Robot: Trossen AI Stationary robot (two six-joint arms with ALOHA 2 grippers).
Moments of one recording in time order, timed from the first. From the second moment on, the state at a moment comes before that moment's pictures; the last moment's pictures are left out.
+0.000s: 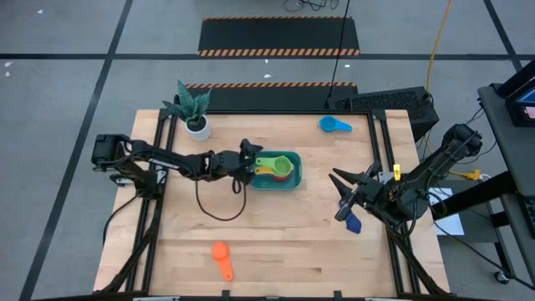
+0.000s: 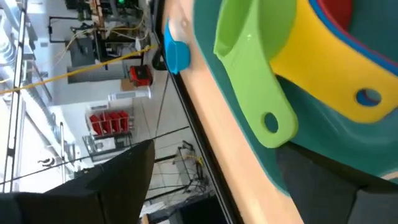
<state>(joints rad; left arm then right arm) 0.07 1.54 0.69 0.38 -0.47 1.32 0.74 1.07 0.74 0.58 1.38 -0.27</state>
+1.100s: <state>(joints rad) 0.04 1.39 0.69 0.25 -0.31 1.08 0.75 1.07 0.74 0.57 1.38 -0.28</state>
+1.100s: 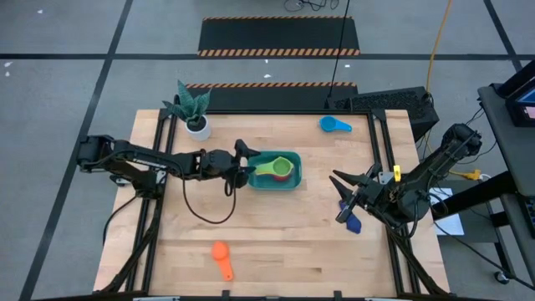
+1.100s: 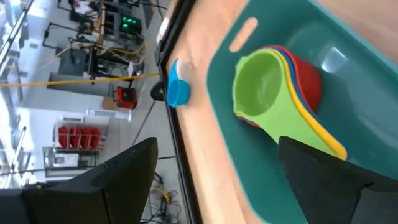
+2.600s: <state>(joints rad) -0.52 1.39 0.77 0.27 -0.45 0.20 0.77 1.30 0.74 0.57 1.09 0.17</state>
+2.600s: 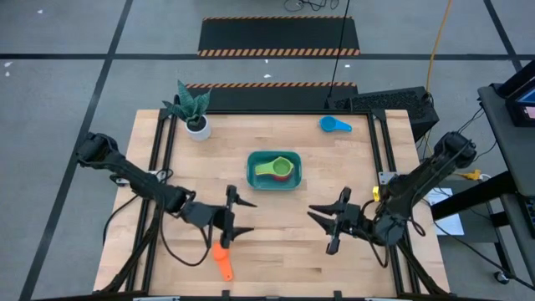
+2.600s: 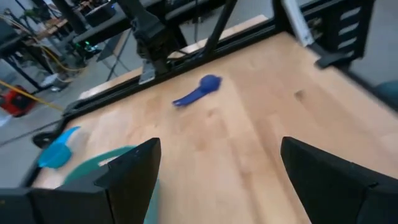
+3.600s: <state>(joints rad) -0.25 1.45 1.02 -0.15 -0.44 0.02 0.76 1.25 0.74 0.52 1.22 -0.02</state>
